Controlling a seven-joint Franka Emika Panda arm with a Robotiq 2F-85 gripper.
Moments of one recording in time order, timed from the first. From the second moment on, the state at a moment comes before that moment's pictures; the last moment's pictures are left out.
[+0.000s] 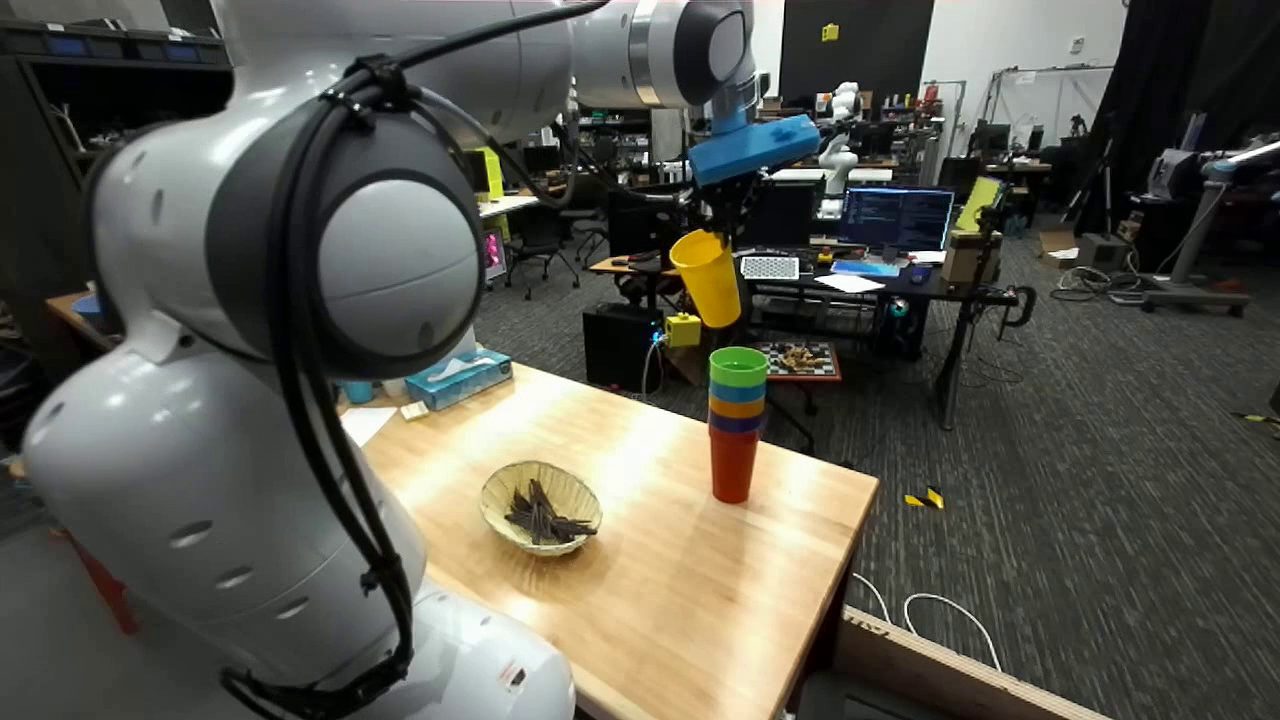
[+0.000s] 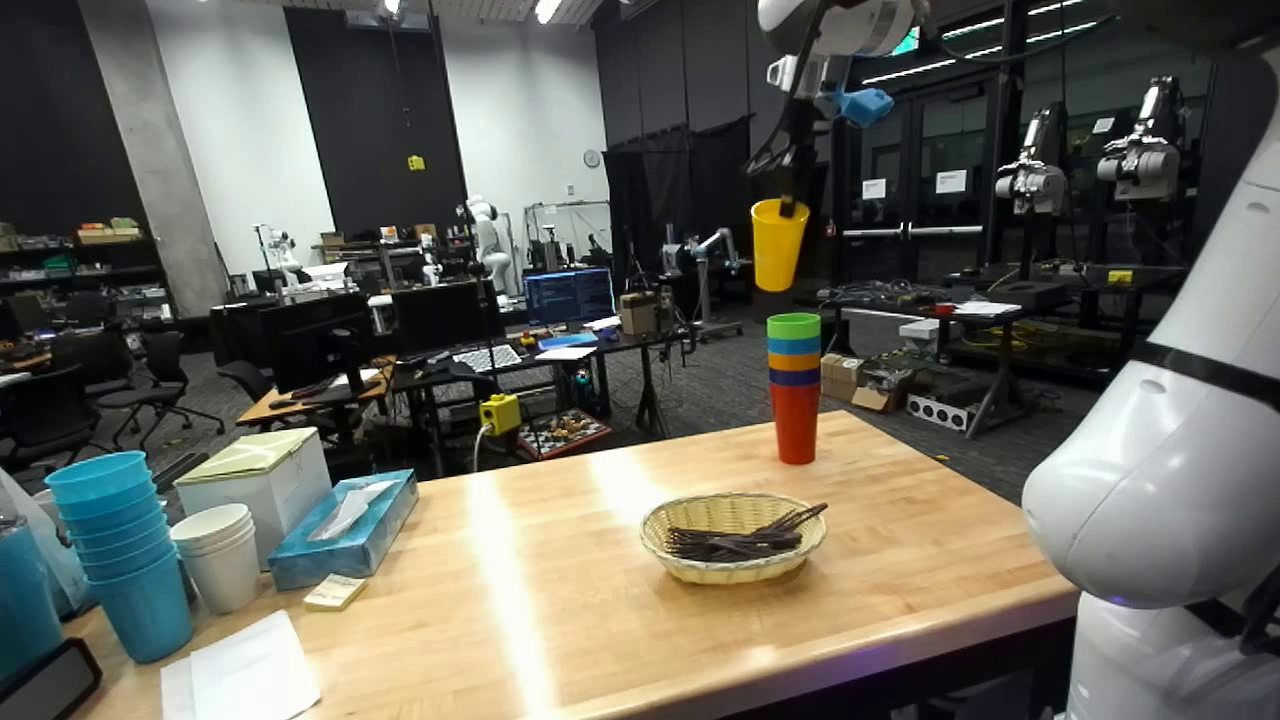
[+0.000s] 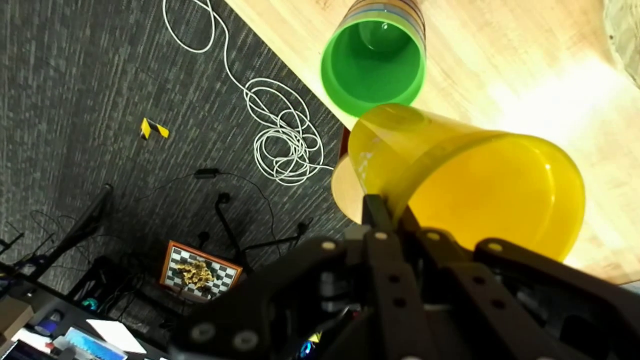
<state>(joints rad) 0.10 -0.27 -0.13 -1.78 0.01 1.90 -0.77</state>
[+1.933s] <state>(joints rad) 0.03 -0.08 -0.10 -1.69 0.01 1.77 -0.84</state>
